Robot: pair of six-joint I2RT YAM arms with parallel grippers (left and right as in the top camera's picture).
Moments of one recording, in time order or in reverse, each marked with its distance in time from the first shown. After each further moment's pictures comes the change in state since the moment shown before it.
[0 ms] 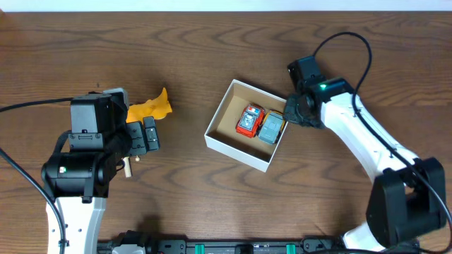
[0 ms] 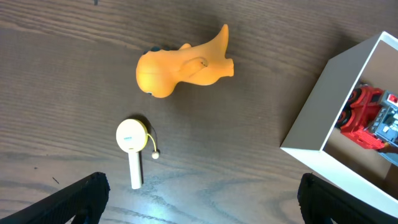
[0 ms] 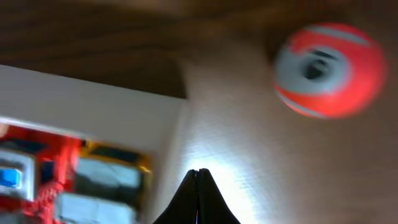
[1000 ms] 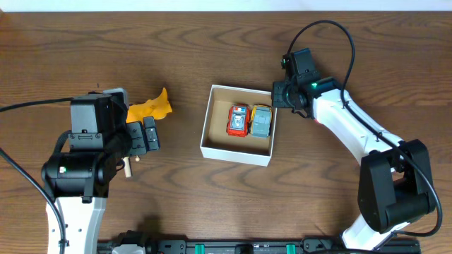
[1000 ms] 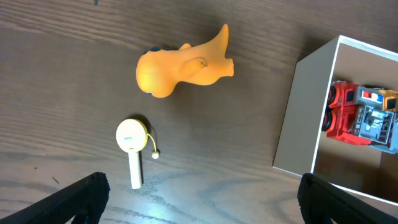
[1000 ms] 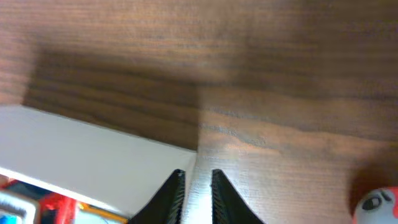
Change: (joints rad) left arm 0.000 0.000 0.000 0.000 0.000 0.000; right arm -0.007 0.083 -0.003 0.296 -0.091 -0.280
